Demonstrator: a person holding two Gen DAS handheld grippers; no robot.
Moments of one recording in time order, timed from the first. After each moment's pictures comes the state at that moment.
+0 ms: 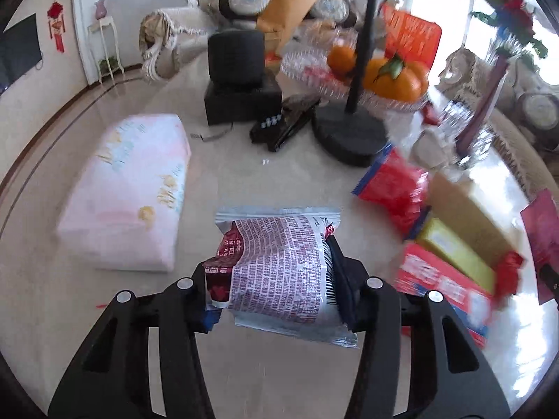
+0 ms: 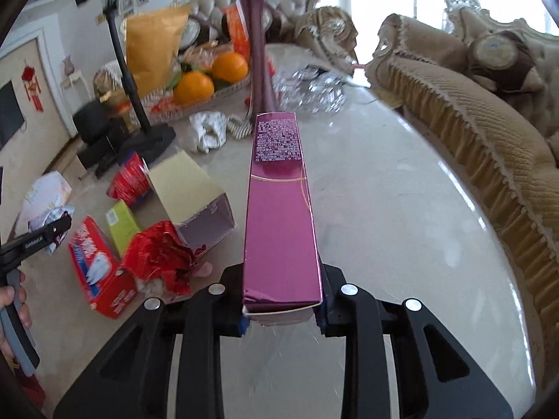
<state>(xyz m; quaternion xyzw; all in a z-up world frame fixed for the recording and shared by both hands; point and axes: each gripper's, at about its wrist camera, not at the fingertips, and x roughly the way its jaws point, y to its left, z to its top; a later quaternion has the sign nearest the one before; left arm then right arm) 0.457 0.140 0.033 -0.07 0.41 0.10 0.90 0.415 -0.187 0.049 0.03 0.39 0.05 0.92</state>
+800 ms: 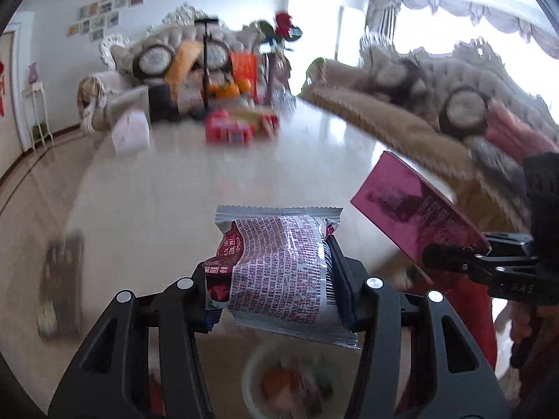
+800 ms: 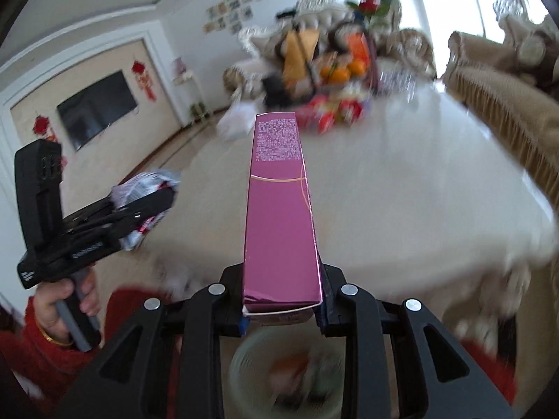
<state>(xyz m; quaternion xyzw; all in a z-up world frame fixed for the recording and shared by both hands) -0.003 0.016 0.058 0.00 0.33 -0.11 0.94 0.013 -0.190 0.069 0.05 0.36 0.28 0.89</state>
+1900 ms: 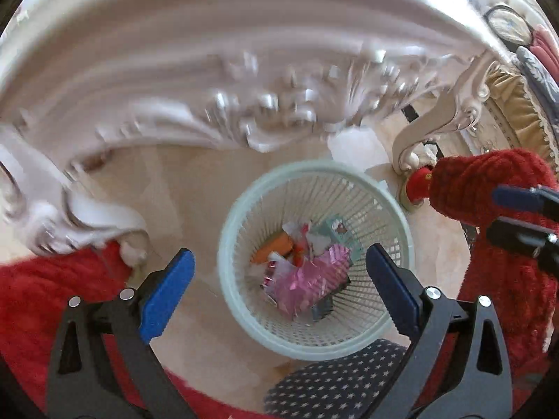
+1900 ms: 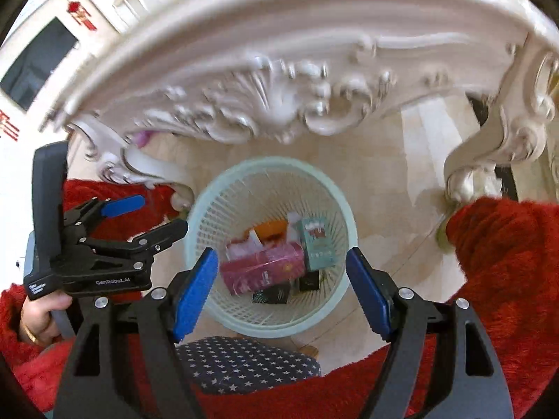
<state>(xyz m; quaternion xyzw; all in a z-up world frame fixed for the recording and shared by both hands) -0.005 0.020 -0.117 0.00 0.55 -0.09 0.83 -0.021 -0.181 -0.087 0.02 0.55 0.20 0.81</state>
